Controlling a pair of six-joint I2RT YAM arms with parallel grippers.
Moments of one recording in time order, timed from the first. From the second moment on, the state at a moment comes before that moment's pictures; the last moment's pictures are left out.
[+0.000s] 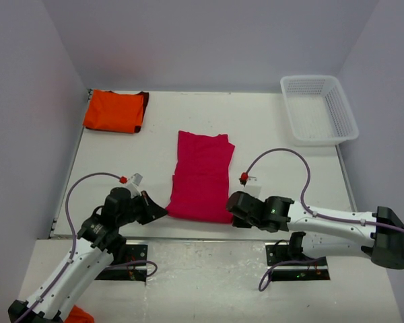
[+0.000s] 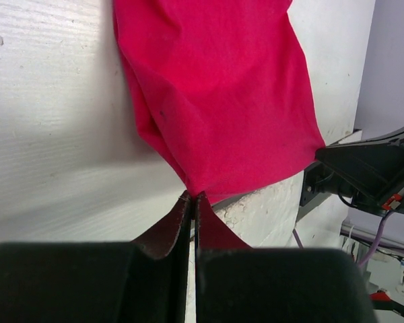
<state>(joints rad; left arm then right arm) -0.47 0.34 0.25 -0.55 0.32 -0.90 1.20 1.07 0.68 -0.72 0.36 1.19</state>
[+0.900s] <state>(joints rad) -0.44 1.48 1.21 -0.39 0.12 -0.53 0.68 1.54 1.34 -0.76 0.37 0.60</state>
